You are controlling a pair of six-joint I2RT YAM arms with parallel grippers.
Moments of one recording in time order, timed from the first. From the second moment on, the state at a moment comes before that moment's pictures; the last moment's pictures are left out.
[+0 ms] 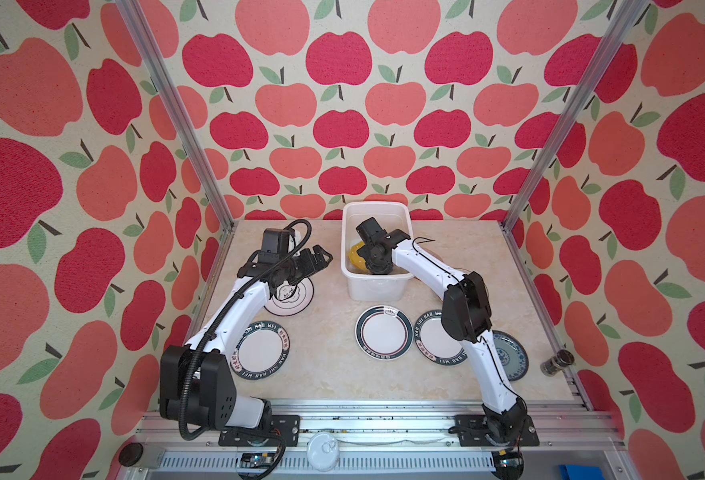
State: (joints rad) left arm -0.20 1.43 1.16 -0.45 0.42 -0.60; right arm 0.72 2.36 2.18 -0.93 0.16 1.51
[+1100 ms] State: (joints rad) left arm -0.17 1.35 1.14 -0.50 0.36 -0.61; right arm 0.73 2.41 2.45 -1.23 0.17 1.38
